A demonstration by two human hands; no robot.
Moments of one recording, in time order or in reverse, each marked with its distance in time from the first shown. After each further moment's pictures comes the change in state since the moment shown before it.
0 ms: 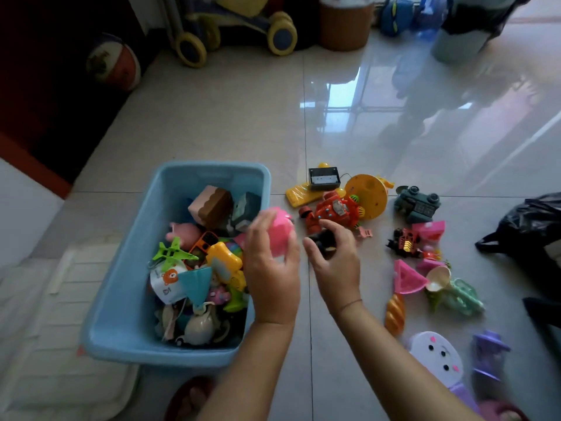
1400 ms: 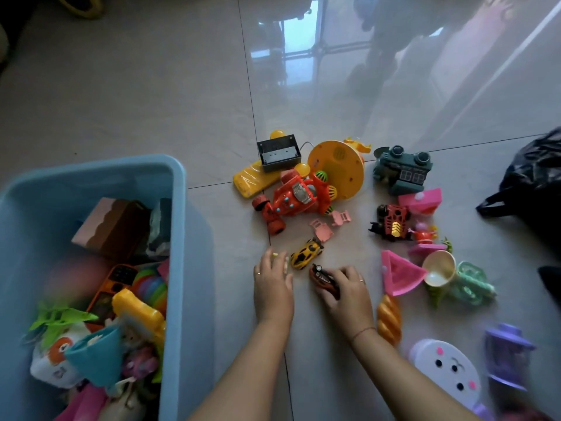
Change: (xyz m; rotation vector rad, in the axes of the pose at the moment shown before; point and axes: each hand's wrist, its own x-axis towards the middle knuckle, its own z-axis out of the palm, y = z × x) left_hand -0.073 -0.157 0.174 0.430 -0.787 -0.260; right_hand 0.006 0.220 -0.011 -0.452 -0.217 0.245
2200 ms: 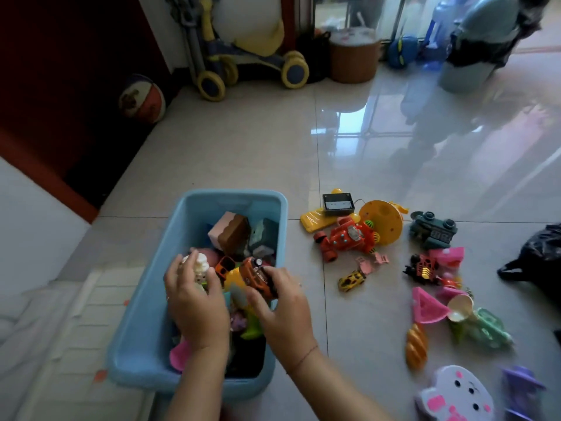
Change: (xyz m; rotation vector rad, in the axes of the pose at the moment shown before) left_hand -0.103 -0.052 -0.257 -0.183 0.886 -0.118; right_hand -0.117 -0.270 -0.032 0.448 -0.013 -0.462
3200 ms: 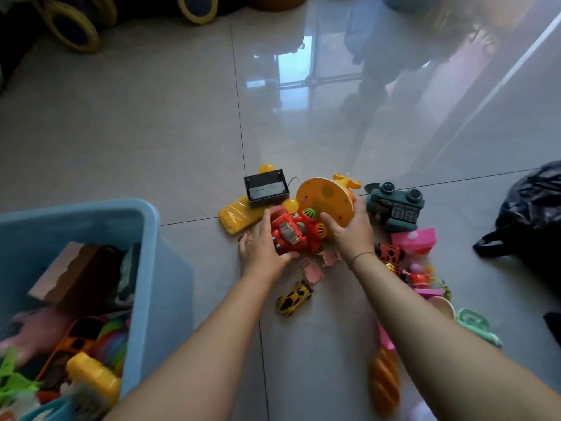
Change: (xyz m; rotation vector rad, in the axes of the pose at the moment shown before) left_hand -0.053 0.061 0.338 0.226 -0.991 0.175; right_hand 0.162 0.313 -0.163 -0.135 0.280 0.598
